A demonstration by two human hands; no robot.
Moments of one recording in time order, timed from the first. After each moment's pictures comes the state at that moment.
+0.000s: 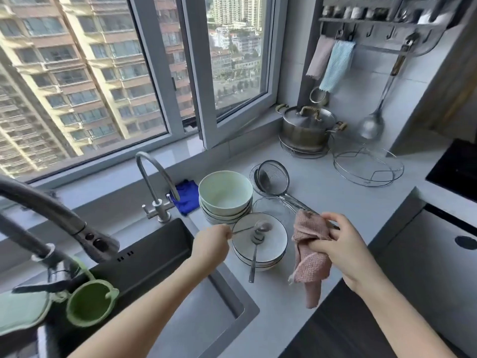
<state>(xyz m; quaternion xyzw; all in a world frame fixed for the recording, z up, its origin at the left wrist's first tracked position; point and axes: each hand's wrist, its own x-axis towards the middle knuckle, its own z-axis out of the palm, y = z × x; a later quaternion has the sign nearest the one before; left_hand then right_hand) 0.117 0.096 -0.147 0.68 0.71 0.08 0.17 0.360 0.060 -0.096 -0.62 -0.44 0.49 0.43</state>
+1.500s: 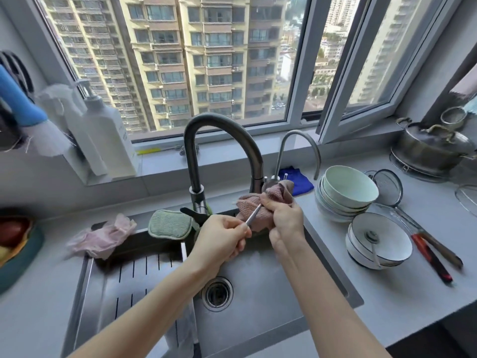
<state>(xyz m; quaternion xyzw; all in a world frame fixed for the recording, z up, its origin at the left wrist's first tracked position) -0.084 -0.113 -0.067 0.35 0.68 0.47 0.43 0.001 -0.015 -0.082 -0.42 -0.25 0.70 0.51</state>
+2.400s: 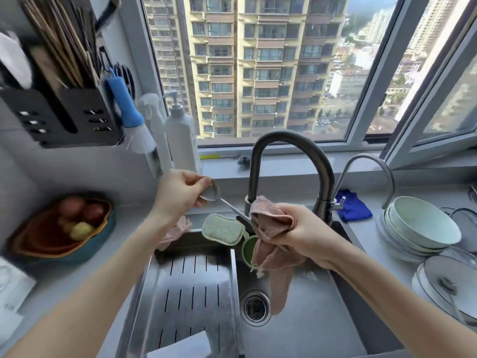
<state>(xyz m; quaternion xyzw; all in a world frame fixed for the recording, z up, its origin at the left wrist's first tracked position) -0.252 -0.154 -0.025 0.37 0.73 0.55 0.14 -0.039 -0.054 -0.034 -0.25 -0.77 0.57 0.15</state>
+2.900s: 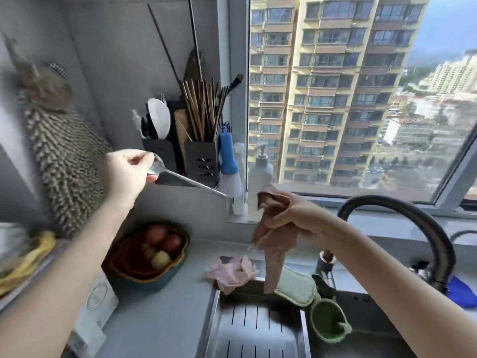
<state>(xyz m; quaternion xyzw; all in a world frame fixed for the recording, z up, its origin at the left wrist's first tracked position) -0.465 -0.300 0.062 0.20 0.73 0.65 -0.12 -0.236 -0.078 0.039 -0.20 -0.75 0.62 0.05</state>
